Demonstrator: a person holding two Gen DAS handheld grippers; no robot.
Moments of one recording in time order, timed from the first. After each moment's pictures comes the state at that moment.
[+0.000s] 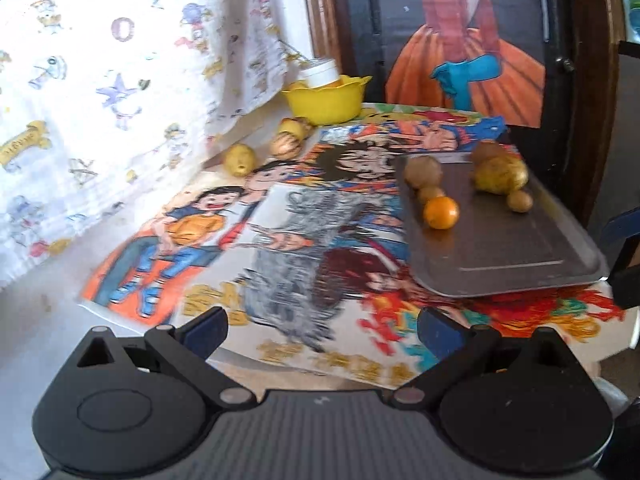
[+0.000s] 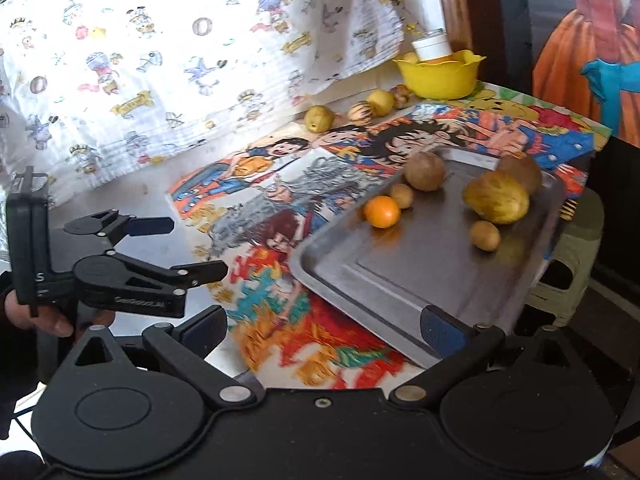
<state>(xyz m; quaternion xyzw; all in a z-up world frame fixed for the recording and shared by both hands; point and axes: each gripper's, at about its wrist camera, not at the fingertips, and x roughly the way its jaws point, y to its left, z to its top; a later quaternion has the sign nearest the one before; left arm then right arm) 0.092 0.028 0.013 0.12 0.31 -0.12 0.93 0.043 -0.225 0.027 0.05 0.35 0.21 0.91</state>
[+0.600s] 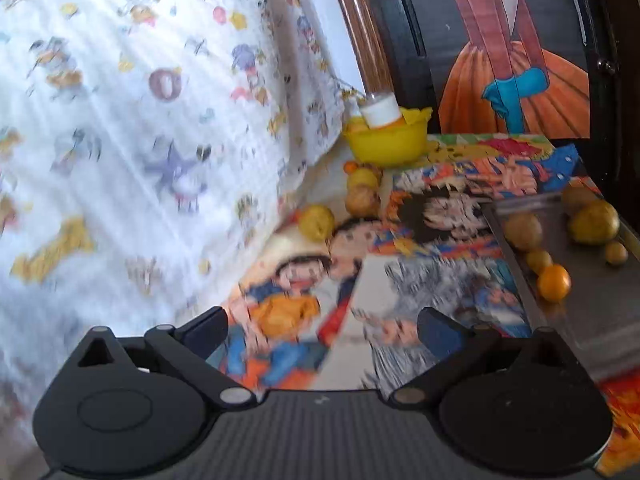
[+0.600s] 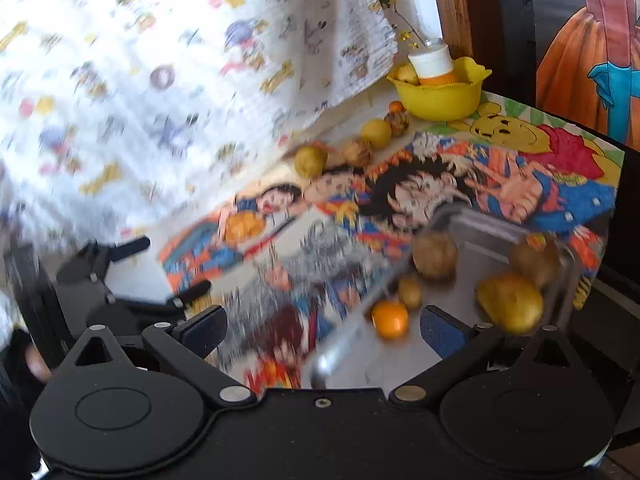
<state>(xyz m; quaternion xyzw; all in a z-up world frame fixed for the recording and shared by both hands) 0.177 0.054 0.056 0.18 0.25 -0.07 0.95 0.171 -0.206 0.113 0.10 0.40 0.18 0.90</state>
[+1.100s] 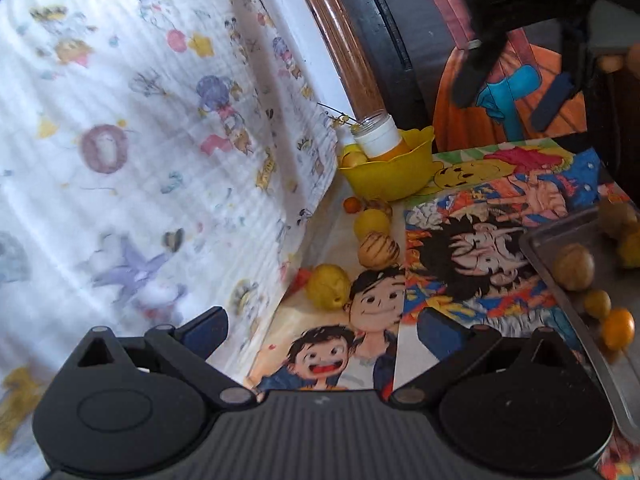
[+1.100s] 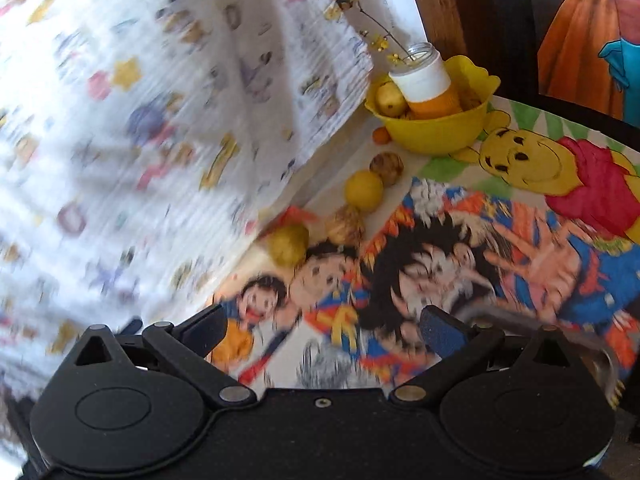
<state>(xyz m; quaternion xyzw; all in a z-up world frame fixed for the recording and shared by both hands) 0.271 0.048 0.061 0.22 0.22 -0.11 0.94 0.364 -0.199 0.135 0.17 0.43 0.16 0.87</state>
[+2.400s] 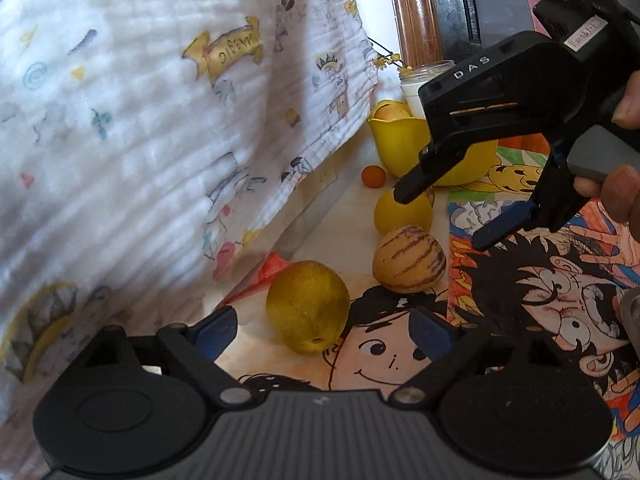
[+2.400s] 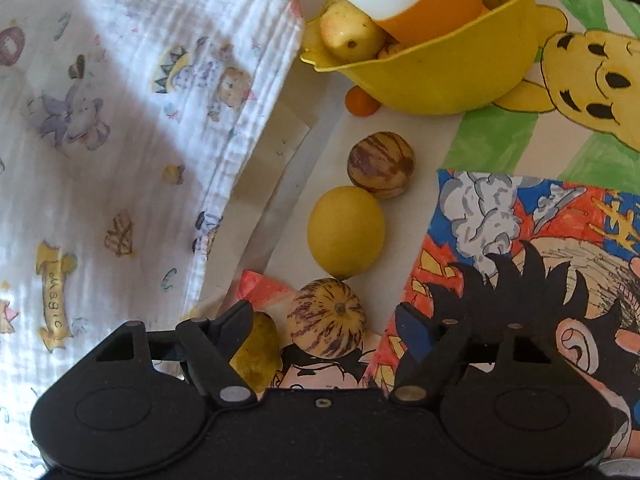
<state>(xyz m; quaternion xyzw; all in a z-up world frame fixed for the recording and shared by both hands) 0.424 0.031 -0.018 0.11 0.28 -0.08 0.95 0.545 -0.196 -0.016 0.31 0.49 0.16 0.80</state>
